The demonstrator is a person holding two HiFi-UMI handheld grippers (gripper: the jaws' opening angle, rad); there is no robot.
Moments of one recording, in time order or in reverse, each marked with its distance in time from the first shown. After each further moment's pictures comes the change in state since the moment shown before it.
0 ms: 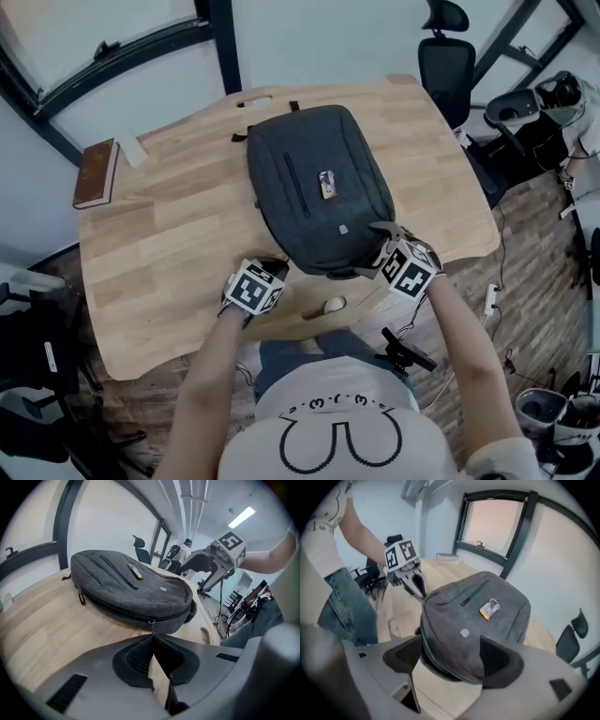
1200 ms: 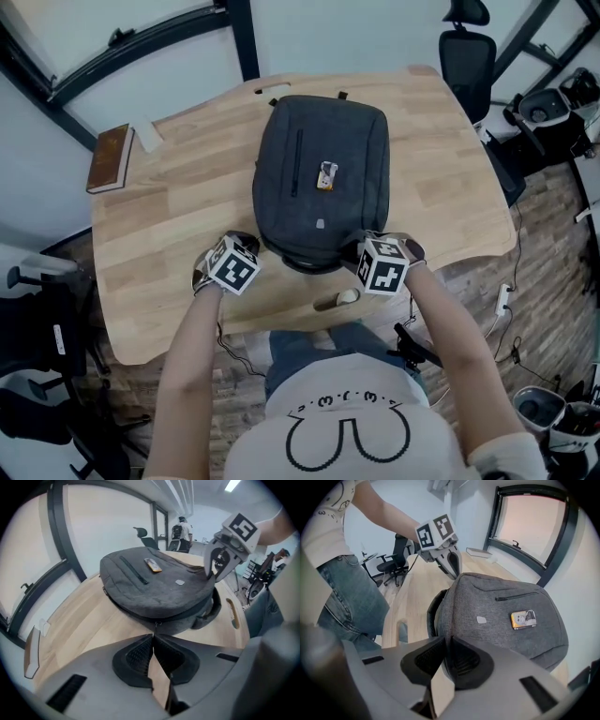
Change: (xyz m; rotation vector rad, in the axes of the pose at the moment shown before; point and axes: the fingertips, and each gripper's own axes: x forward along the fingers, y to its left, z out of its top) left arm -0.056 0.088 -0.026 0.154 0.181 0.270; right arm 0.053 0.058 0.039 -0.263 0.040 0.213
